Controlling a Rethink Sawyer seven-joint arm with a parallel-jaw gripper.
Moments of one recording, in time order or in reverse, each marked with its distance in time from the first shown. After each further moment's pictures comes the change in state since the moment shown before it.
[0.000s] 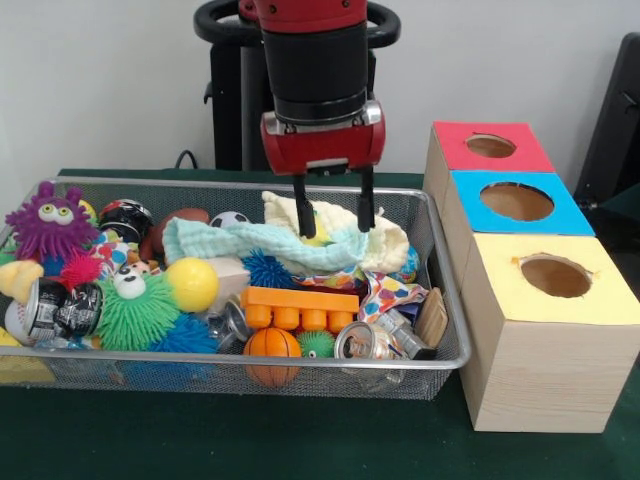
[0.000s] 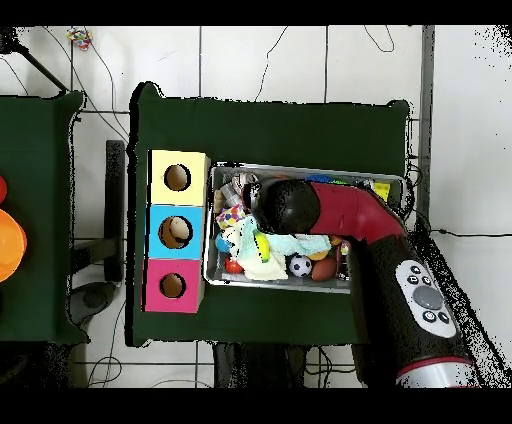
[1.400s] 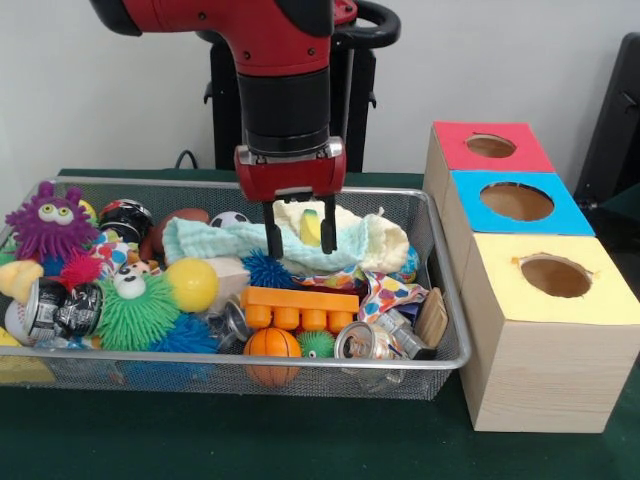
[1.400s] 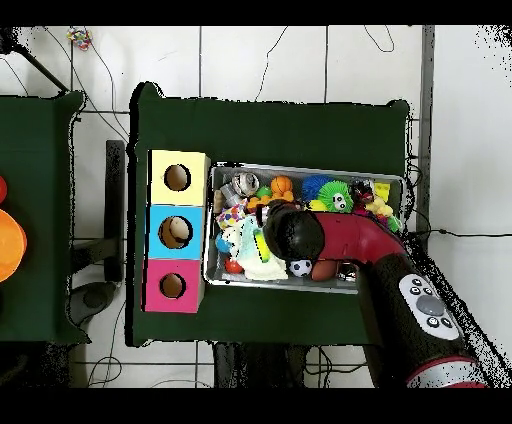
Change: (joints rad) arm -0.062 0.046 -0.010 0.112 -0.119 -0.201 0.000
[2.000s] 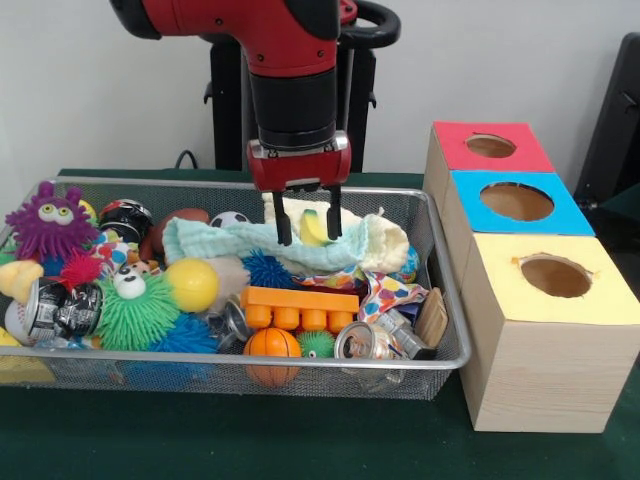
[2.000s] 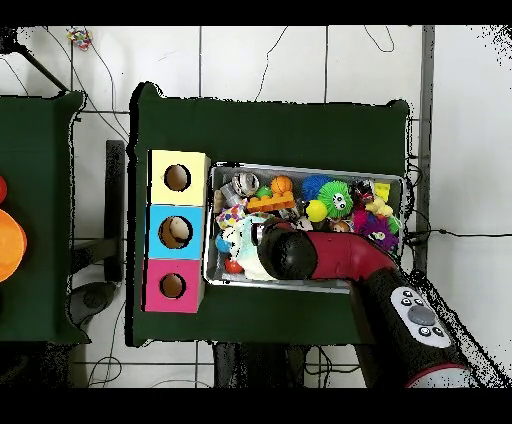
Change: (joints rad) arm 0.006 -0.004 -0.029 0.102 -0.022 -0.069 0.000
